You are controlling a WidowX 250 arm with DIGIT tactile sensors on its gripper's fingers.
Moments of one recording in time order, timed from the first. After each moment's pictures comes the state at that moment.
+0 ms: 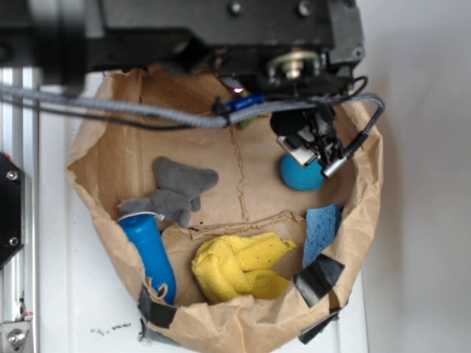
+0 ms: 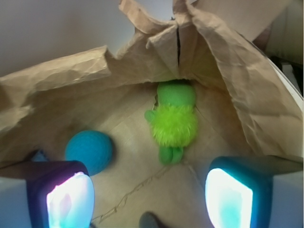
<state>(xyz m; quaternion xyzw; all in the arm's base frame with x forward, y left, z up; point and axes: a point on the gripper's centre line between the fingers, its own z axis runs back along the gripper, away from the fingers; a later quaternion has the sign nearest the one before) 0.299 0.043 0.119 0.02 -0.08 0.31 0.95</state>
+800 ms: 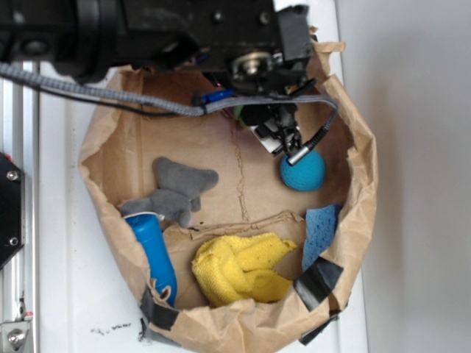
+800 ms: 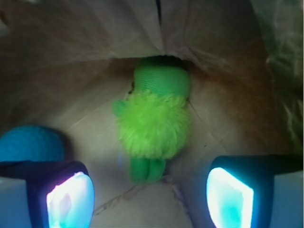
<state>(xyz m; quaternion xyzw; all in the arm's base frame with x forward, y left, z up) 0.291 0.057 0.076 0.03 -0.10 0.28 0.95</state>
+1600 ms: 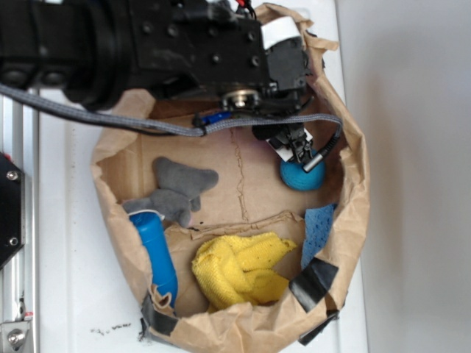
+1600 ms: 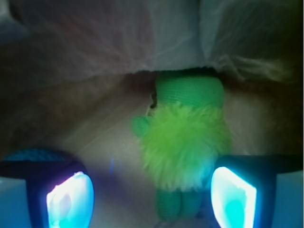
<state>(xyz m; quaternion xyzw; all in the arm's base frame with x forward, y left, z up) 0.307 0.048 0.056 0.02 -0.14 0.30 0.94</state>
